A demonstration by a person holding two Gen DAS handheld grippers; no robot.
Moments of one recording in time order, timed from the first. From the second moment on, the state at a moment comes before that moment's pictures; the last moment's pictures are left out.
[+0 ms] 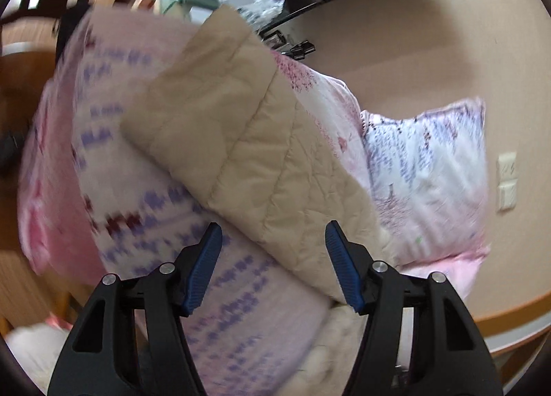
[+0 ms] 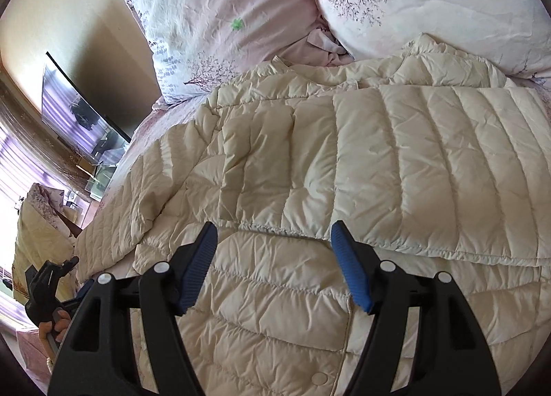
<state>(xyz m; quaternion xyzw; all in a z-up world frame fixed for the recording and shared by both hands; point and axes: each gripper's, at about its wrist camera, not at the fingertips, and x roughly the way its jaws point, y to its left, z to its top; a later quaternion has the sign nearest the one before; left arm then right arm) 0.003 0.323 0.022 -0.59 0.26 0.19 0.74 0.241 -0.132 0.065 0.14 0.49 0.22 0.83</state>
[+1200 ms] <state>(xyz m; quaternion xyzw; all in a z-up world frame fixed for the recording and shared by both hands) 0.177 0.158 0.217 -0.27 0.22 -0.06 0.94 0.223 -0.250 0.082 0.17 0.43 0.13 0.87</state>
